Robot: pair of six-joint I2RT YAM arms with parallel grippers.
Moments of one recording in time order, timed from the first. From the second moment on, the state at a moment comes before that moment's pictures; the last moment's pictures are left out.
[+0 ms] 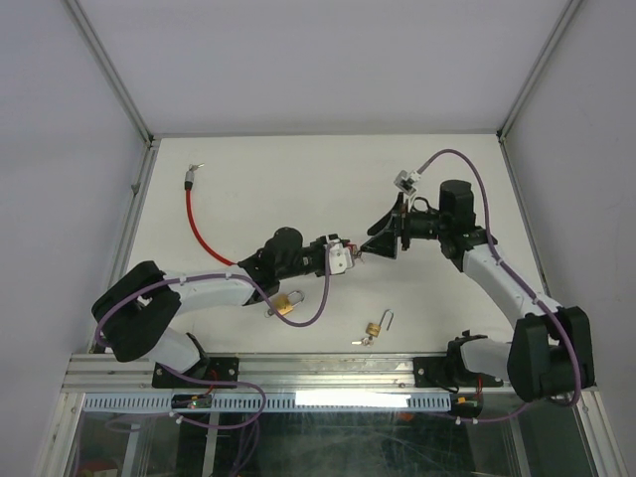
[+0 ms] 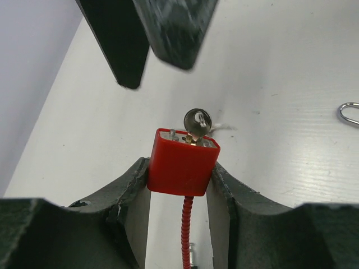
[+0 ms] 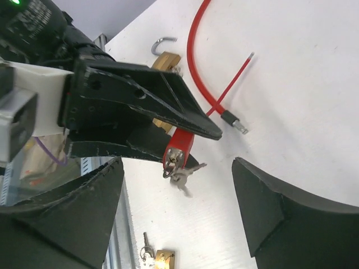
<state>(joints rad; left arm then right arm) -0.89 1.48 0.67 0.60 0.31 0.57 0.25 1.24 0.75 -0.01 -1.10 0.10</state>
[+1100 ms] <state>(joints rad) -1.01 1.48 0.65 0.64 0.00 0.53 0.29 1.27 0.79 -0.18 -1.07 -0.02</state>
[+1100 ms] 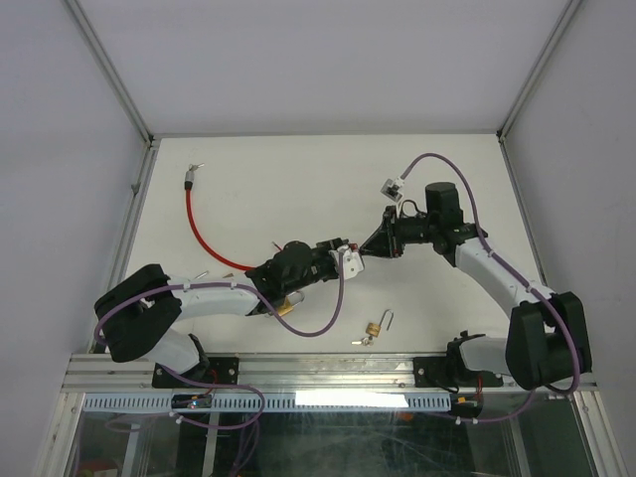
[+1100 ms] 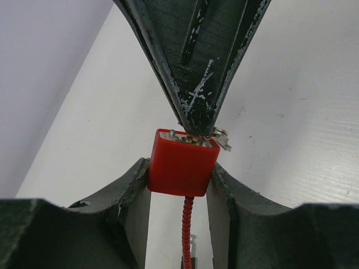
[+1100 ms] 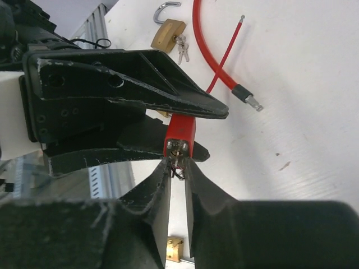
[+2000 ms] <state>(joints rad) -1.04 1.62 0.56 1.02 -0.21 0.92 0.28 1.47 0.81 0.00 -1.19 0.46</state>
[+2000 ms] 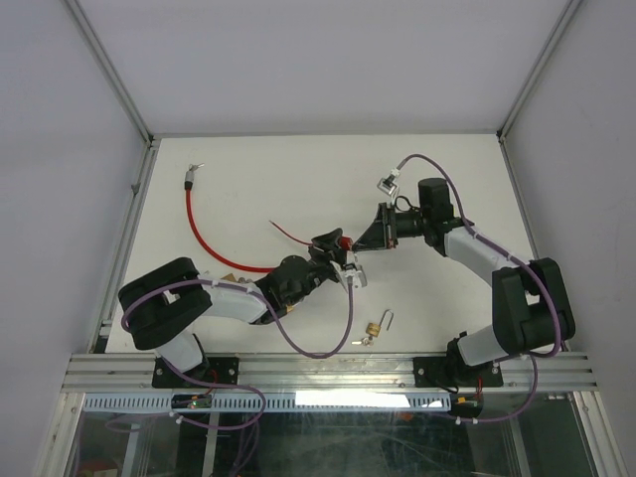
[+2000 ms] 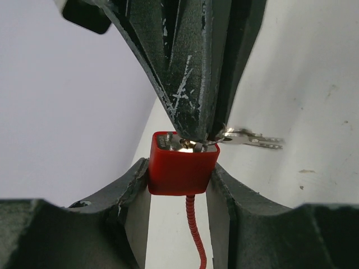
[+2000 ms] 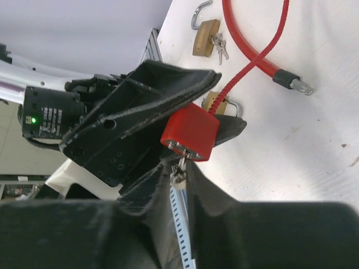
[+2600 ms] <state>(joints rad) -1.04 1.48 0.54 0.88 -0.10 0.74 0.18 1.21 0.89 -0.27 -1.18 0.02</state>
